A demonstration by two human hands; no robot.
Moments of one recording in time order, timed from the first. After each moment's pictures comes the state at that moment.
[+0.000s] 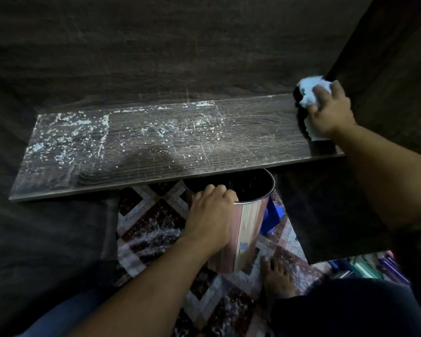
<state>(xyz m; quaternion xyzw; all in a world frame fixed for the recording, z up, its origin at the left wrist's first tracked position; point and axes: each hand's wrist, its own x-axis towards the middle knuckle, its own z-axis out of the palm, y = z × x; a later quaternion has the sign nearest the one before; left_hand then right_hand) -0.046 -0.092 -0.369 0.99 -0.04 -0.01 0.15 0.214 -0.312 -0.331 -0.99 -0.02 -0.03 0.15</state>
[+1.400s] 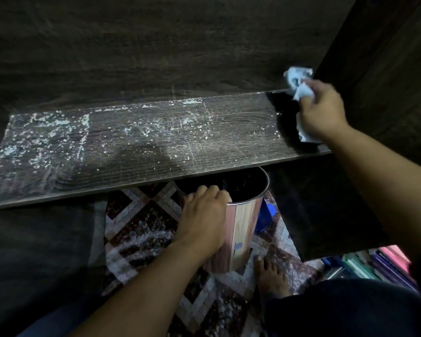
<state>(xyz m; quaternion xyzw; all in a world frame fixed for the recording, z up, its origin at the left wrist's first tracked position) -0.043 -0.100 -0.370 0.99 -0.04 0.00 0.16 0.189 -0.300 -0.321 -0.93 -0.03 -0.12 0.36</state>
